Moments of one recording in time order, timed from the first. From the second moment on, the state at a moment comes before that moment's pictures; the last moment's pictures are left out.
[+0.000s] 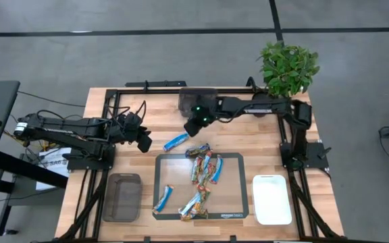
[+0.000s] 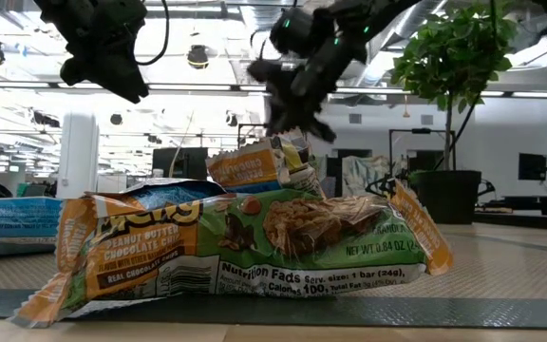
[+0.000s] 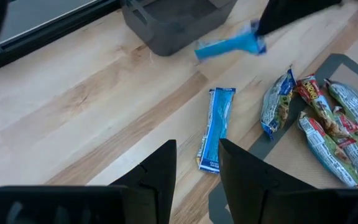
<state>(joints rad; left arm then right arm) -0.06 0.90 0.79 -0.78 -0.48 -0.77 -0.25 1.89 1.48 -0.50 -0.11 0.52</state>
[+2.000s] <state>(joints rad) -0.06 0.90 0.79 -0.78 -0.34 -0.71 -0.26 2.03 1.48 -0.49 -0.09 0.84</state>
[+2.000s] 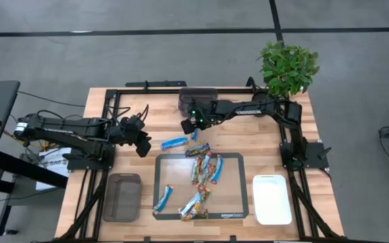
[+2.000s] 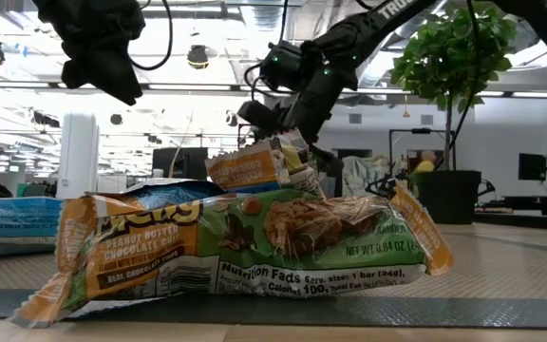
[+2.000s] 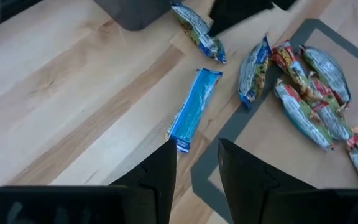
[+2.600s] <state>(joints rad) -0.06 0.90 0.79 -0.80 -0.33 -0.65 -0.29 2.13 1.48 -0.52 -0.06 0.95</state>
